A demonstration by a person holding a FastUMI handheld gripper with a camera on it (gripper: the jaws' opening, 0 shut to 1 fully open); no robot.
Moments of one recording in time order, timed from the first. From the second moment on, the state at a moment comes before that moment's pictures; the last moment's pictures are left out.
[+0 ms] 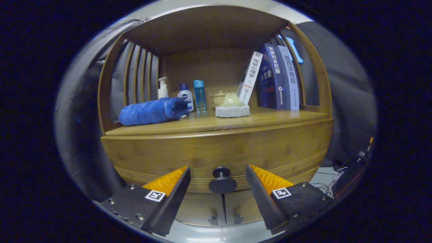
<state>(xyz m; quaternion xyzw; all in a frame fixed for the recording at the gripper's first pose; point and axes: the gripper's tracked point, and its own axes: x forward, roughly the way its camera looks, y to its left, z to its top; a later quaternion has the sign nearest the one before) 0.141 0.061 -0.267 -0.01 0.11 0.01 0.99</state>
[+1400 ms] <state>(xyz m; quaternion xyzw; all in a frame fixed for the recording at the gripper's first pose) -0.050 0.064 0.060 -0.01 -0.04 0.10 0.99</state>
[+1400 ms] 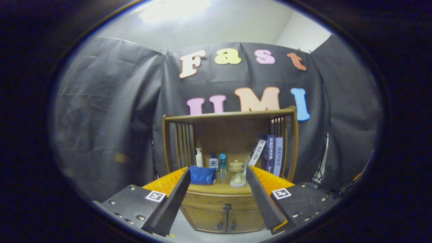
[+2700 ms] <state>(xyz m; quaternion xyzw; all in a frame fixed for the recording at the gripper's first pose) -0.063 0.083 0.078 -0.03 -0.07 0.12 0.99</state>
